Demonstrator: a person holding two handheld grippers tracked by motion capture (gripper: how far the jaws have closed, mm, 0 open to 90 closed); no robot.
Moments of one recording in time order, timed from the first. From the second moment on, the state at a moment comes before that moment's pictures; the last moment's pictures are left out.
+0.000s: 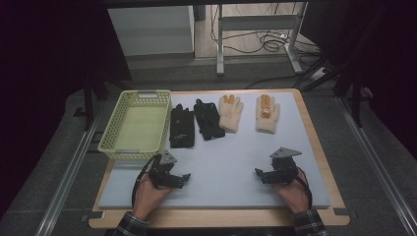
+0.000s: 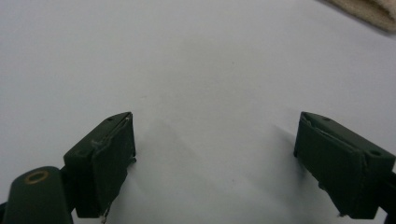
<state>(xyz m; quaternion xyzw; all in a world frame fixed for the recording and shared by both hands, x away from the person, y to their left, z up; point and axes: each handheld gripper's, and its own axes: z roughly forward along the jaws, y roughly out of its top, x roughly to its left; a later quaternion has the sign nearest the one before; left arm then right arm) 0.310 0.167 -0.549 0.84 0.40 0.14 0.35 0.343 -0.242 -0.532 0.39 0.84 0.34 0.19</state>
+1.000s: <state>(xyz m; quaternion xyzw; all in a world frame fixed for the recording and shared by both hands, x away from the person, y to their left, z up) 0.308 0.167 -0.550 0.83 0.40 0.14 0.35 0.351 -0.221 -0.520 0.38 0.84 0.35 0.17</state>
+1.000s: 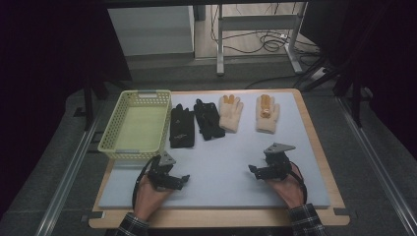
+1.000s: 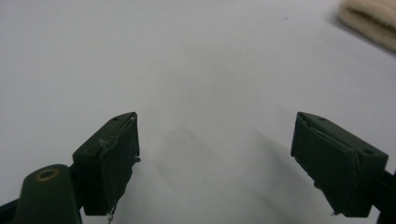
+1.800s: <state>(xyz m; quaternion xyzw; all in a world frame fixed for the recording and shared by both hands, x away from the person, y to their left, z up) 0.307 0.167 -0.550 0.83 0.40 0.15 0.35 0.398 -0.162 -0.508 0.32 0.86 0.38 0.10</state>
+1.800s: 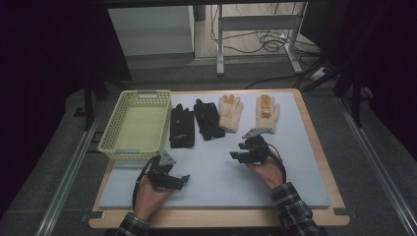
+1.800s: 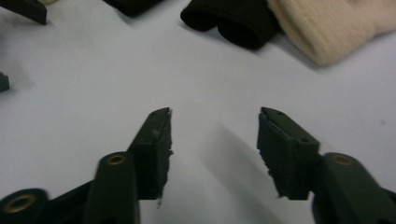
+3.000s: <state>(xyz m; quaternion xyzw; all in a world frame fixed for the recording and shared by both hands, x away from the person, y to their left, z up) 0.307 0.167 -0.550 0.83 0.40 0.14 0.35 0.515 -0.059 -0.506 0.32 0.88 0.32 0.16</state>
